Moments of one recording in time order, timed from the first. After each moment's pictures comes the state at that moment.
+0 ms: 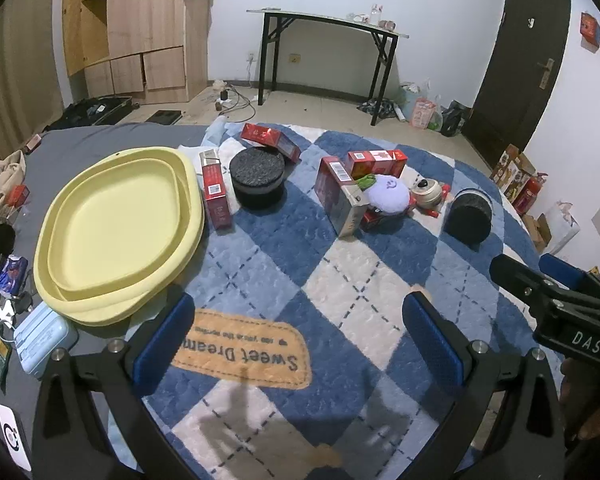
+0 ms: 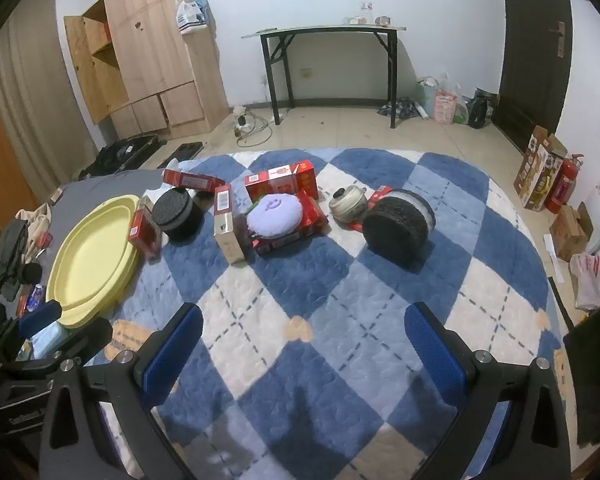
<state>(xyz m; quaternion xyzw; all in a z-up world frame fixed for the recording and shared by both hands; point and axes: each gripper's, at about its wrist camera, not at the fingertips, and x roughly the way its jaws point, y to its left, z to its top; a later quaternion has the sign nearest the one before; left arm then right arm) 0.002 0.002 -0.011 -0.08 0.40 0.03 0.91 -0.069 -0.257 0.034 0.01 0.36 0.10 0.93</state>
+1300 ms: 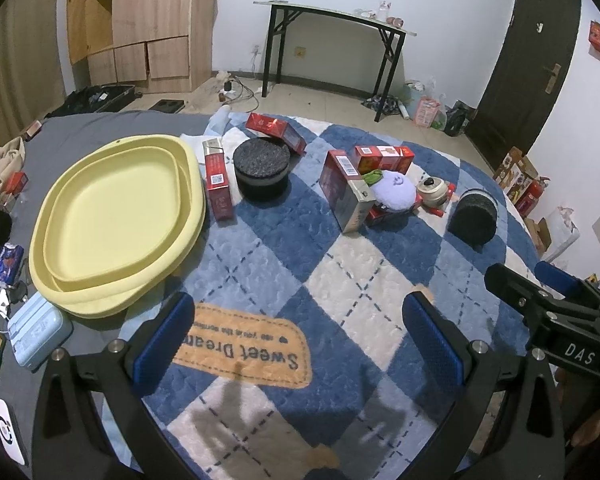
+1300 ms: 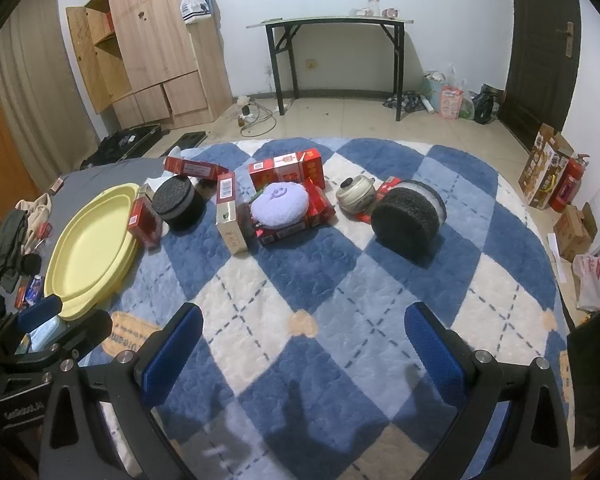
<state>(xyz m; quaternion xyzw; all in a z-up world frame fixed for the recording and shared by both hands) 0.002 0.006 -0.015 -0.10 0.41 0.03 0.91 -0.061 -0.252 0.024 0.01 0.37 0.11 0.92</state>
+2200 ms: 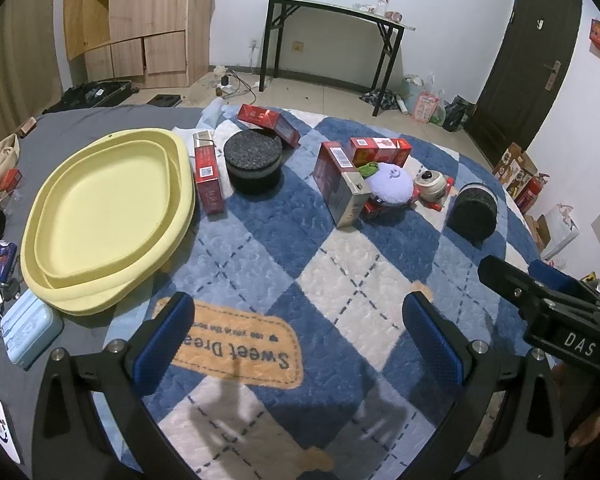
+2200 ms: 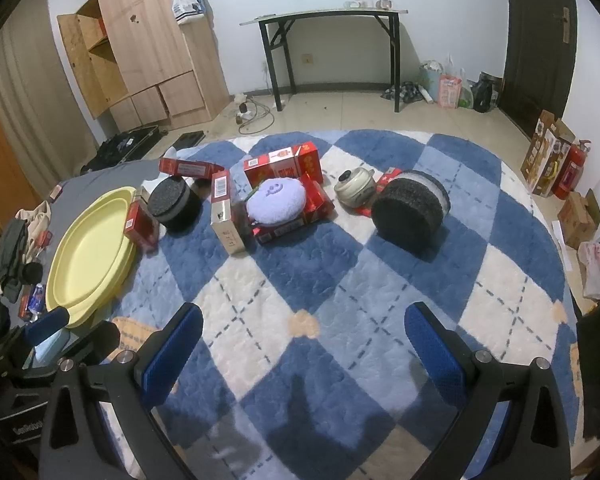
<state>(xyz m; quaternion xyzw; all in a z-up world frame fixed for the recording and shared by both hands) 0.008 -0.001 -0.021 -0.10 0.42 0.03 0.90 -0.051 -0.253 0.019 0.02 0.38 0.11 0.92</state>
